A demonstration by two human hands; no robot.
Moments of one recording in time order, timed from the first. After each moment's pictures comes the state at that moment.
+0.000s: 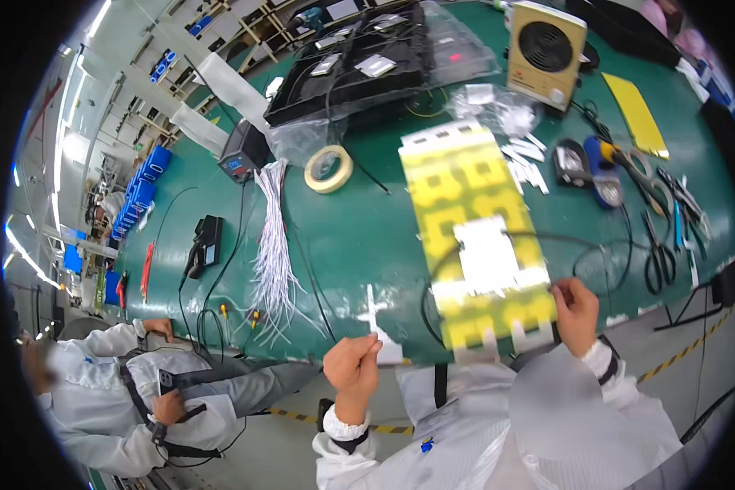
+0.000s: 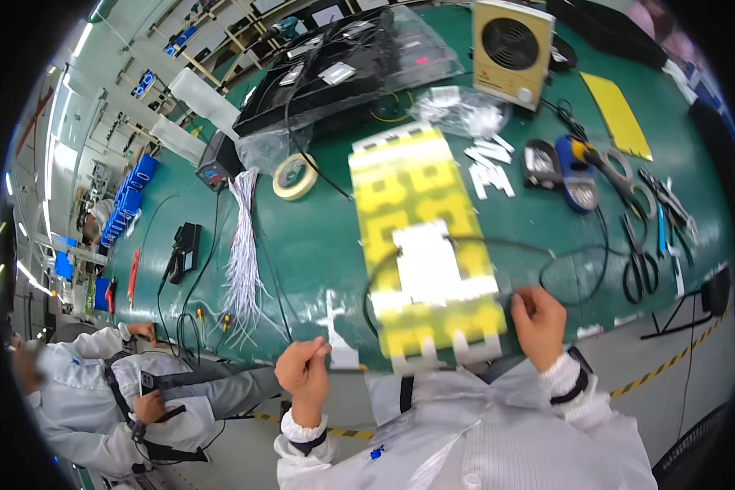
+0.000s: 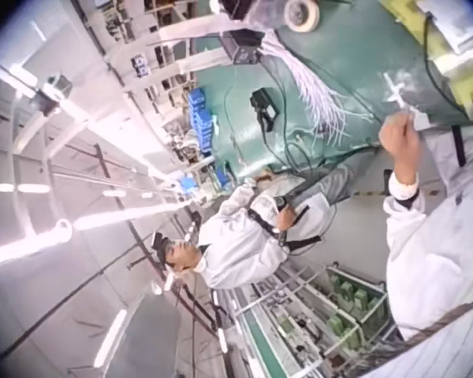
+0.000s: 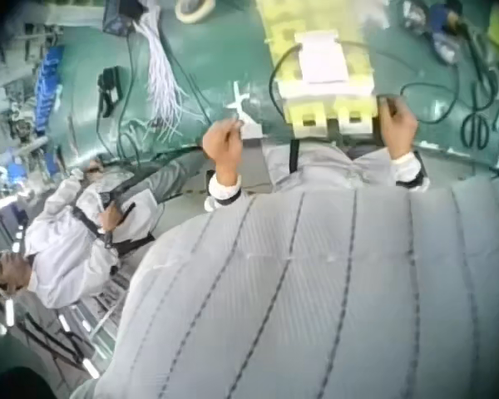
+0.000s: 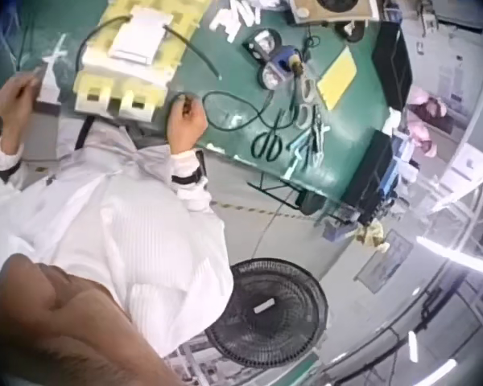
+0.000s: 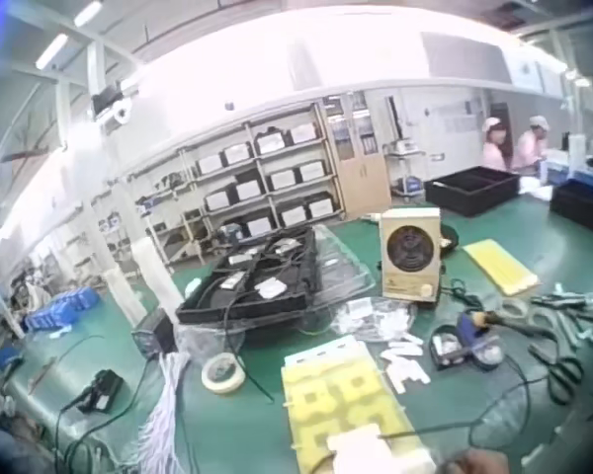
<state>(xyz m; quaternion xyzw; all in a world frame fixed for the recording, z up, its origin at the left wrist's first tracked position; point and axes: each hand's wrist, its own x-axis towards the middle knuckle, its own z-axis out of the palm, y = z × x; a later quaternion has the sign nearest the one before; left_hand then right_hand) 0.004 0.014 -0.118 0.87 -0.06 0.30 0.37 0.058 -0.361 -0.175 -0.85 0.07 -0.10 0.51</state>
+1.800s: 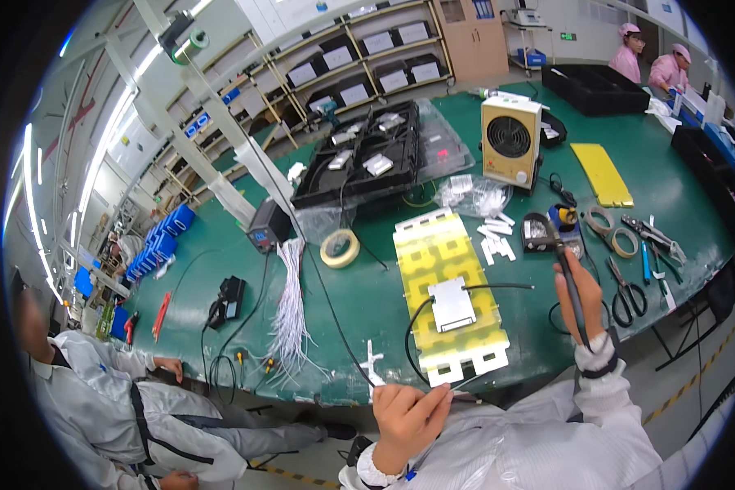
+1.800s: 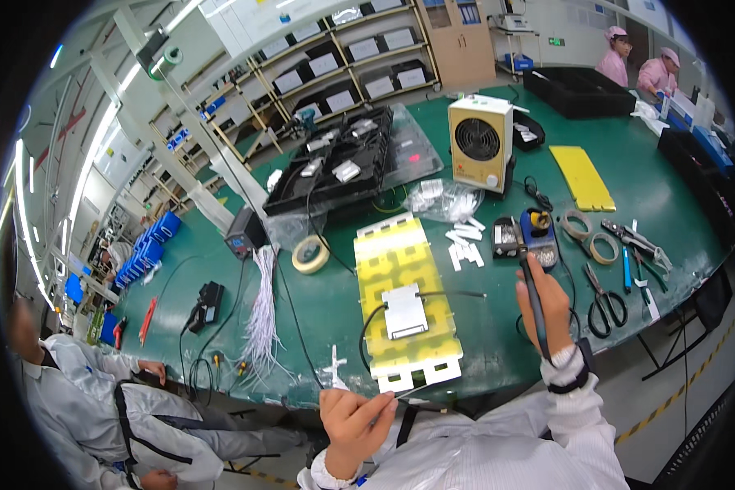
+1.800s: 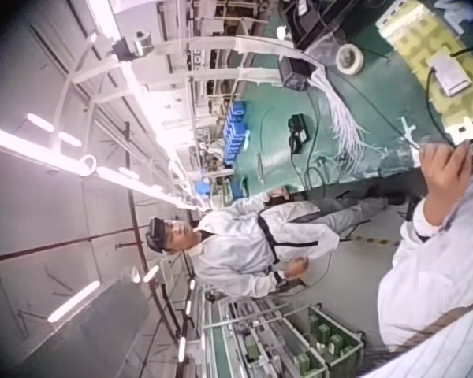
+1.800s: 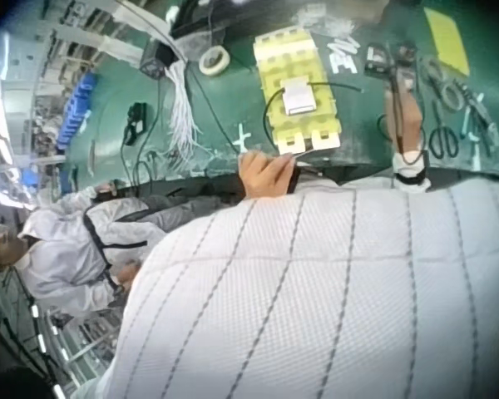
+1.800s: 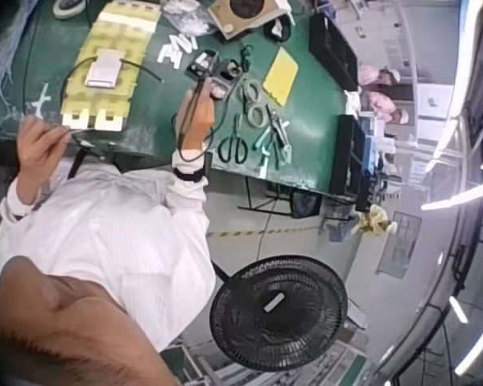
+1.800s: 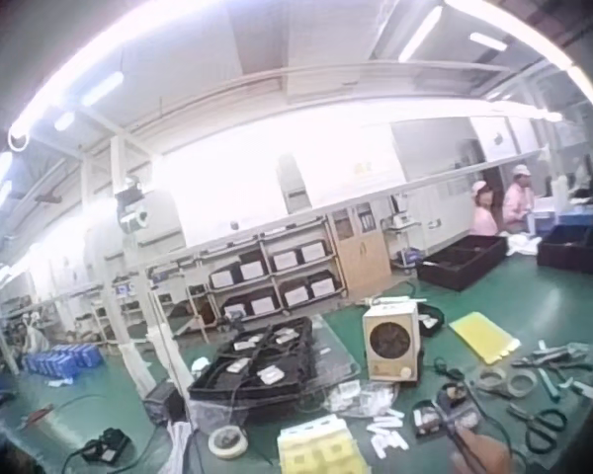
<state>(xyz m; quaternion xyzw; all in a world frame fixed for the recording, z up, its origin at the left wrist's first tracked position) -0.016 -0.096 -0.030 0.88 -0.20 0.35 0.26 0.116 -0.413 -0.081 -0.83 -0.13 -0.38 0.39</state>
